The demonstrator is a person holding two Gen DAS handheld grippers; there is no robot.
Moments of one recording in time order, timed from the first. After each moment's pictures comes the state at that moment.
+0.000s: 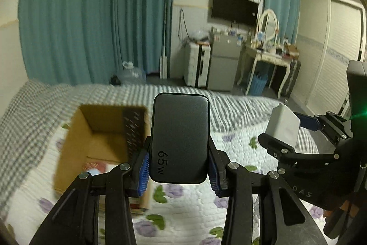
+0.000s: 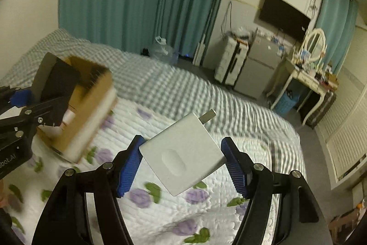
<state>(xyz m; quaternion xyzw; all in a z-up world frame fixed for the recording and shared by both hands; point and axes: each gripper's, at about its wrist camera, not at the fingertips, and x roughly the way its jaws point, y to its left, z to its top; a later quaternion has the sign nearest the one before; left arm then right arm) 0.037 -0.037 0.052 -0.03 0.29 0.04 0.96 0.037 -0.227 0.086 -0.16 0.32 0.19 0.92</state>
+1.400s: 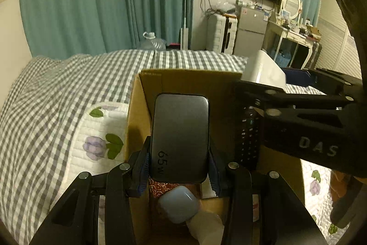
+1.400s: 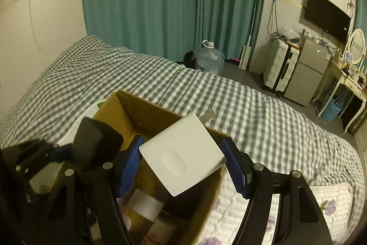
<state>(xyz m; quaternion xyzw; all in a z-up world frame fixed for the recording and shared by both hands) 0.114 0.142 -0.047 -0.03 0.39 0.07 0.92 0.122 0.013 0.032 -0.11 0.35 0.29 0.88</state>
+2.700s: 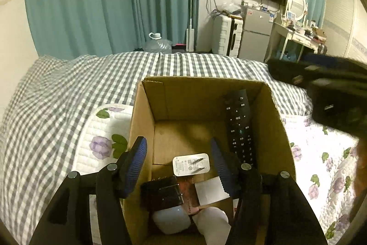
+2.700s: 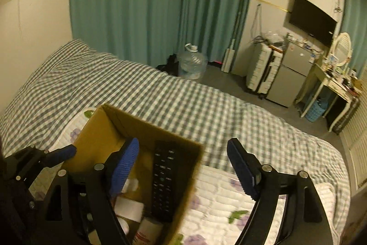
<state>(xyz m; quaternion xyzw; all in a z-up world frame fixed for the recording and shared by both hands) 0.108 0.135 -0.028 -0.02 0.38 0.09 0.92 0.116 -0.003 0.071 -0.13 0.33 0.23 0.91</state>
